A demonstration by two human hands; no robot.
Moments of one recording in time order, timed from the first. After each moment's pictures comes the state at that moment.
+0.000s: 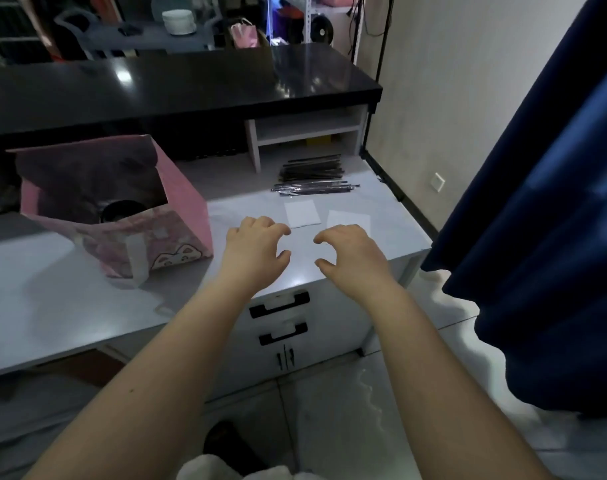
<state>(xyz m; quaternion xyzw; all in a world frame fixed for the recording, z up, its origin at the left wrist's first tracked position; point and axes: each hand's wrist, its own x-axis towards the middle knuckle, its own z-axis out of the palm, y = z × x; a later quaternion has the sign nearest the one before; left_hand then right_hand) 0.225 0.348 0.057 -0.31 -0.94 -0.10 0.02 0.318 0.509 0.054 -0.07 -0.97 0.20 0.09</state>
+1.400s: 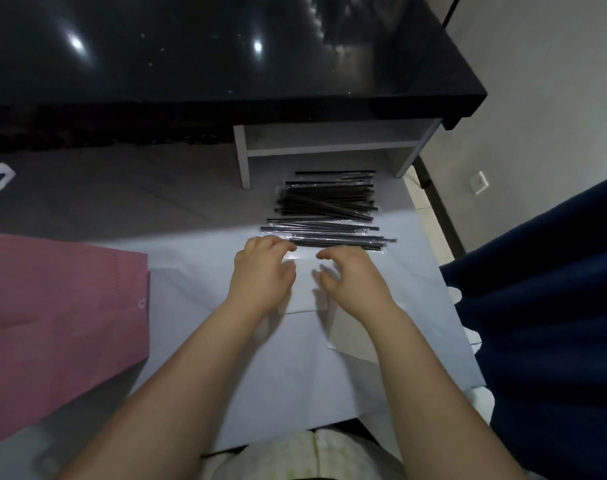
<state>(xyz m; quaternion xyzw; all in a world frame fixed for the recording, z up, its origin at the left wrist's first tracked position) -0.005 0.474 -0.068 -0.20 -0.94 -0.27 -0.07 0.057 0.639 -0.048 -0.10 -0.95 0.30 -0.03</state>
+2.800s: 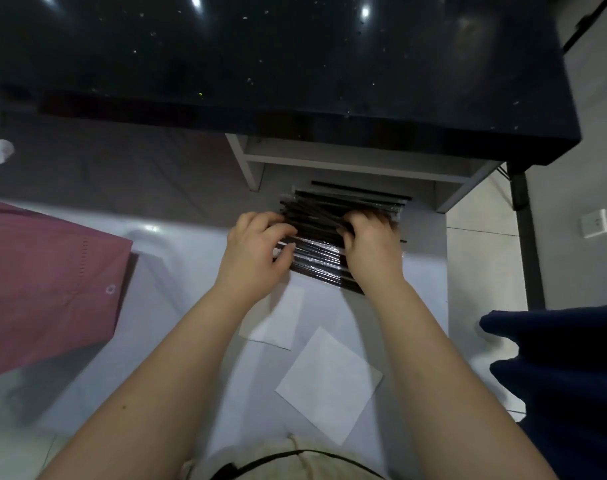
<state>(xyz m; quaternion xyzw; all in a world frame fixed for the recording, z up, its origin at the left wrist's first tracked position) -0.044 0.536 -0.047 -0.10 -0.97 -0.24 0.03 -0.065 0.727 -0.064 -0.01 -0.98 0.22 0.00</state>
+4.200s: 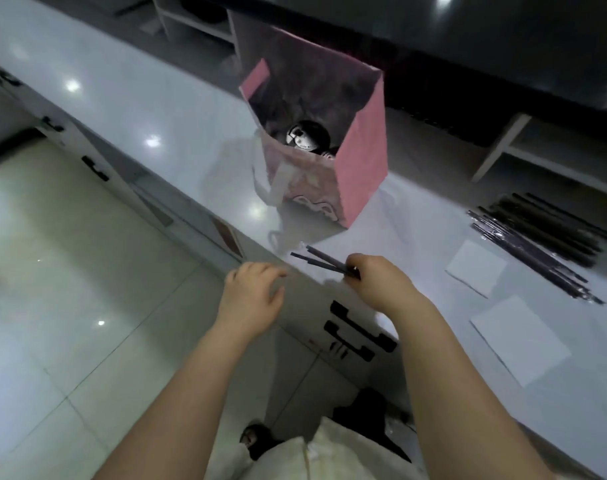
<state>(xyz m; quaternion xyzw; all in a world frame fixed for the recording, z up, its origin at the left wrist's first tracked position) 0.289 0.256 -0.060 0.17 -0.97 -0.18 0.05 0.150 0.447 -0.034 0.29 -0.92 0.17 -0.21</state>
